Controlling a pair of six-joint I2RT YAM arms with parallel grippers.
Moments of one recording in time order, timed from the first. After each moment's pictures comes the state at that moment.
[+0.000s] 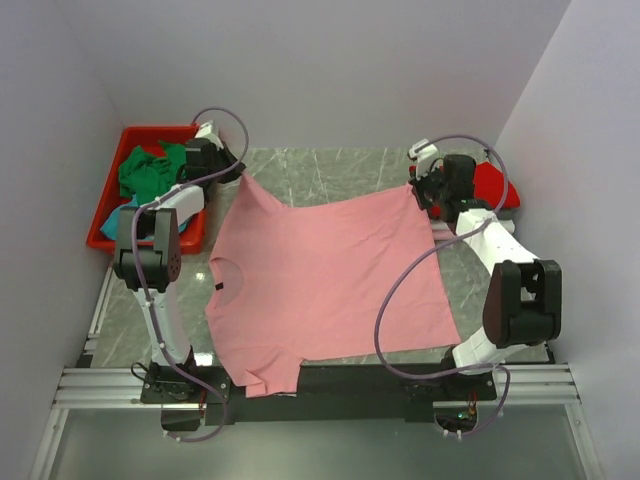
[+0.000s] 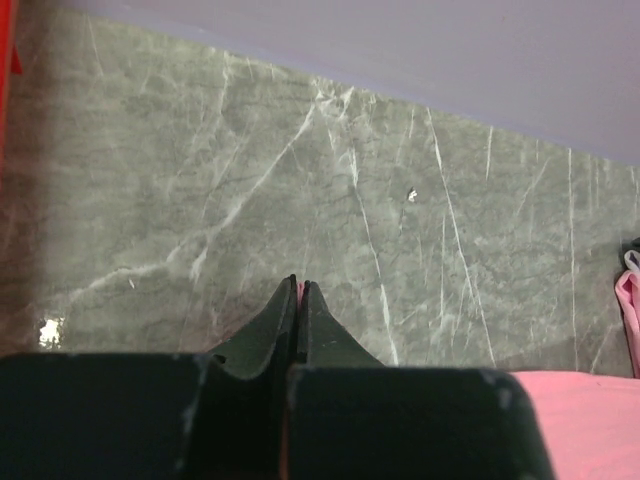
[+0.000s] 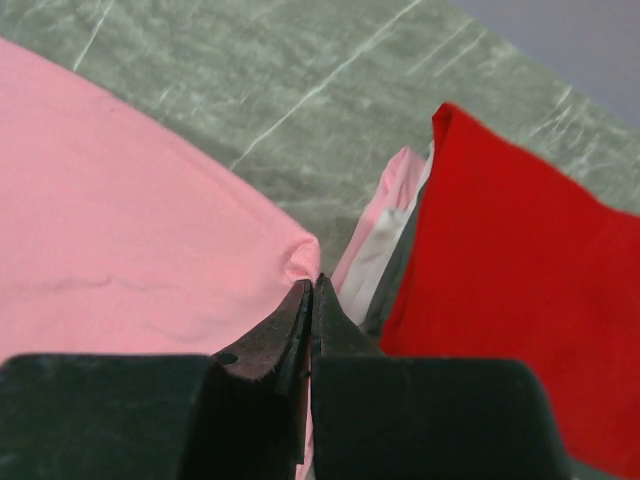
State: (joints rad) left arm -0.06 2.02 1.40 0.24 0.22 -0.47; right arm 0.05 1.55 1.08 -0.06 -0.28 -0.41
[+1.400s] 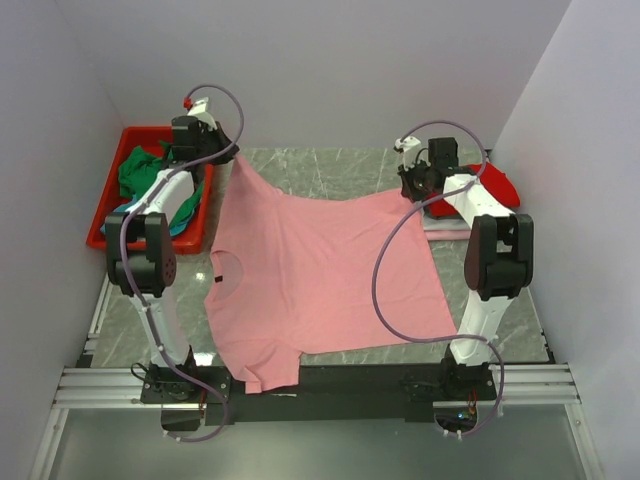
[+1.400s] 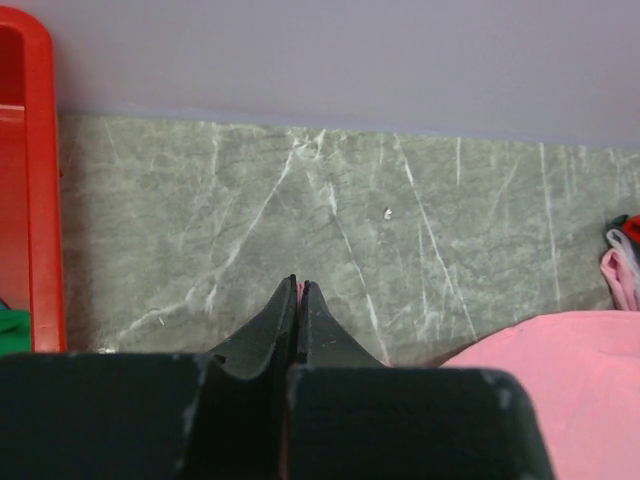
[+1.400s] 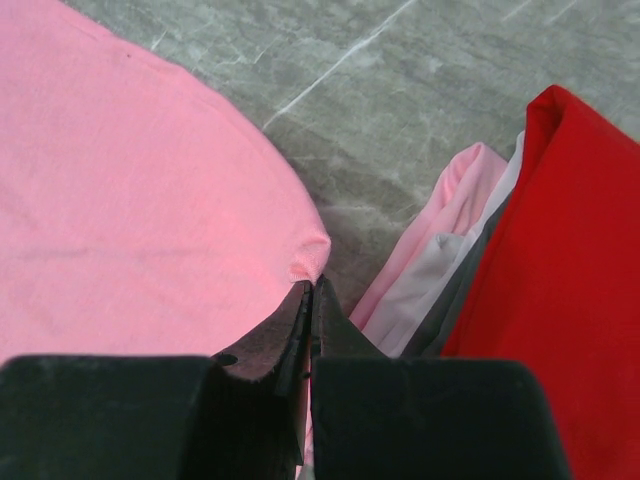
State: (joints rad) left arm -0.03 1.96 1.56 0.06 0.30 -0.33; right arm 0.05 1.93 1.48 -0.39 -0.34 -0.46
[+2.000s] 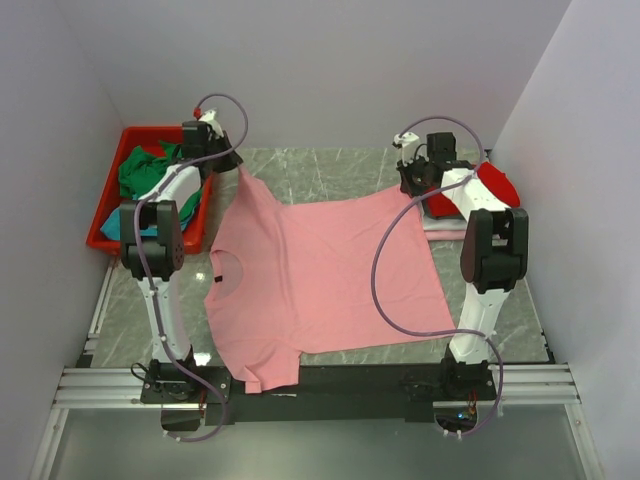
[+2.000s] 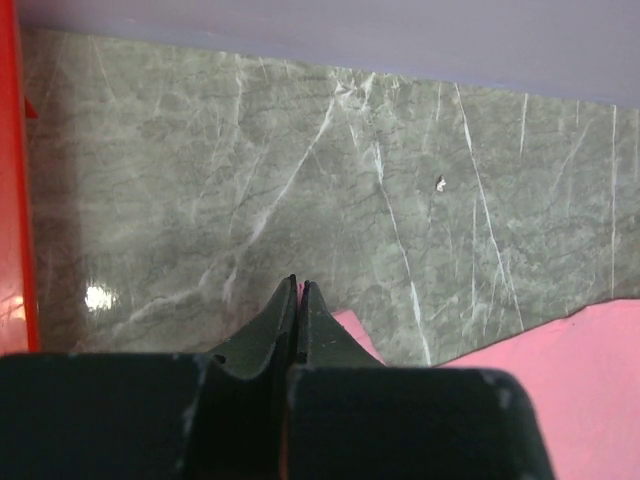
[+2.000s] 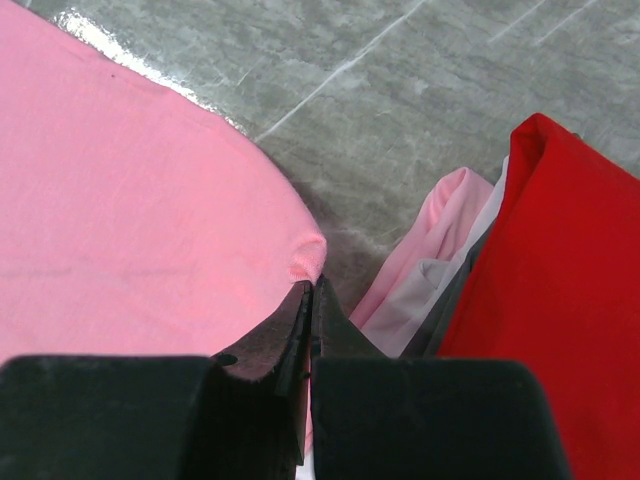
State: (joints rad) left arm -0.03 2.14 1.71 -0.07 0.30 -0.33; right arm 0.05 2.00 1.59 -0.43 -0.34 -0.46
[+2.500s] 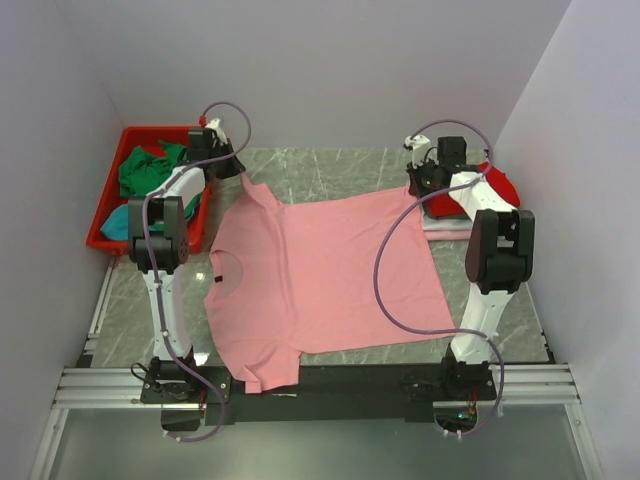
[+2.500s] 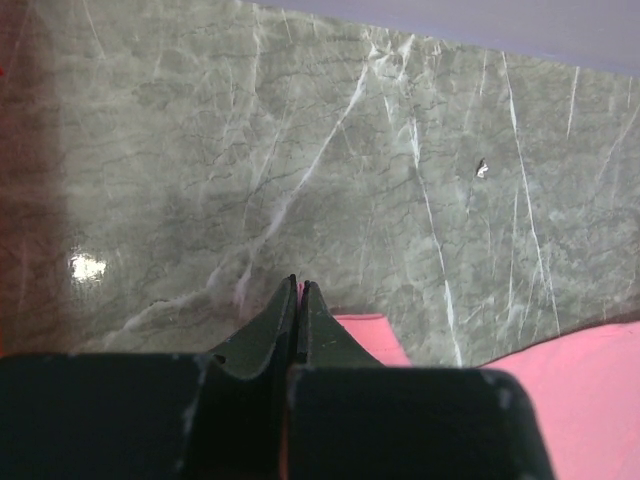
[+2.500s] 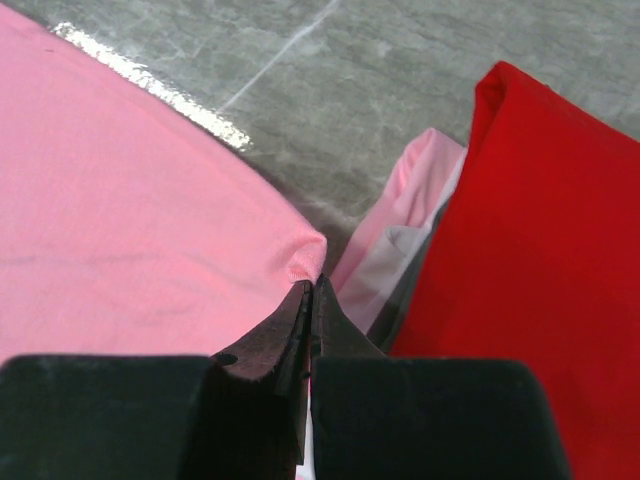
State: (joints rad) left arm -0.03 2.25 1.77 -0.10 0.31 -0.33; right arm -0.01 1.99 1.54 -0.39 -0.36 -0.45
